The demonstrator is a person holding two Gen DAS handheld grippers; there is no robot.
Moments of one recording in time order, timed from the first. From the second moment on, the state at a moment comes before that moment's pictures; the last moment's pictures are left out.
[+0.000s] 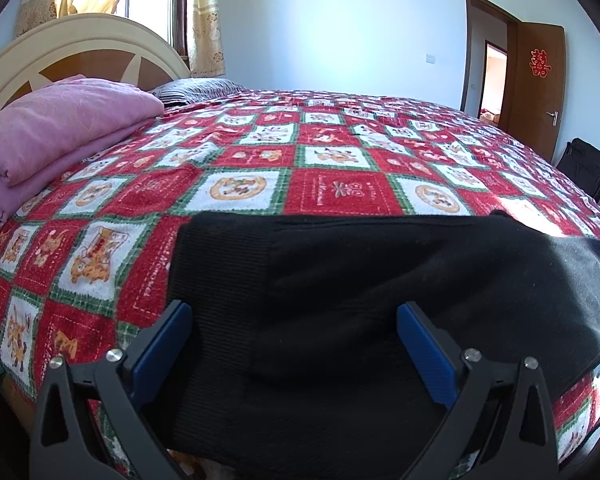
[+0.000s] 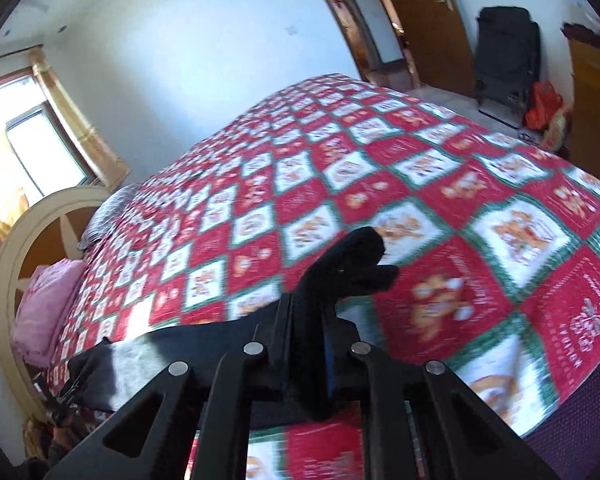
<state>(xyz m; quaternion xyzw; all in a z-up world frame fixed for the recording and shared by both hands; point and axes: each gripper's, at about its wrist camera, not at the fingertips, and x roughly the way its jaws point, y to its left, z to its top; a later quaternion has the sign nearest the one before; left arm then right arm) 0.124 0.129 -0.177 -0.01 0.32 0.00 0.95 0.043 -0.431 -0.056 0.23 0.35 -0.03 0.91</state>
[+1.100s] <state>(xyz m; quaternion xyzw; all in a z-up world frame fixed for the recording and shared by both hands) 0.113 0.104 -0.140 -0.03 0.29 -0.04 0.96 0.135 -0.201 -0.111 0.14 0.44 0.14 0.88</state>
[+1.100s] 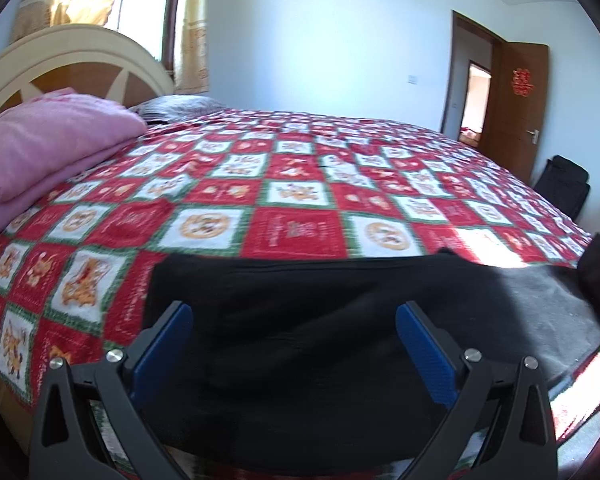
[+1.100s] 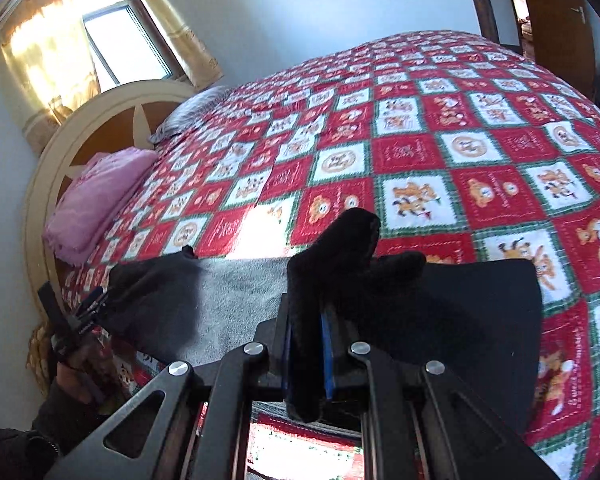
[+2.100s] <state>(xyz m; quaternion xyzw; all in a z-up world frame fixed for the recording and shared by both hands) 0.147 -0.180 -0.148 -0.05 0.44 -0.37 0.82 0.115 -0.352 -0.152 0.33 0.37 0.05 0.87</state>
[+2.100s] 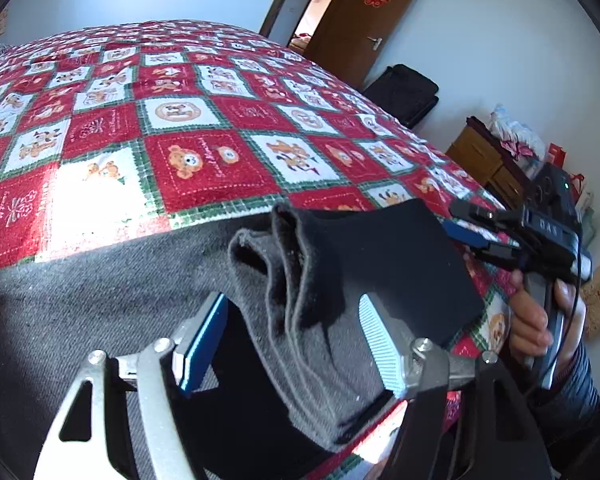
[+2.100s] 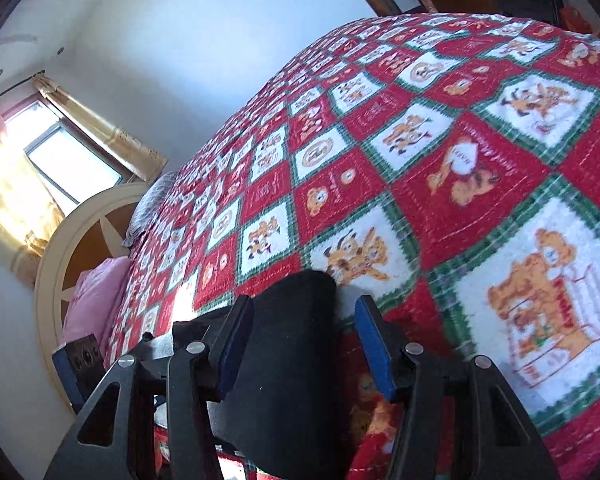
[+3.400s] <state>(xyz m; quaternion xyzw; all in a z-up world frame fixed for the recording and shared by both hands) 0.133 -0.090 -0.144 -0.11 0.40 -0.31 0.85 0.075 -0.265 -0.147 0.15 0.43 0.15 0.88</state>
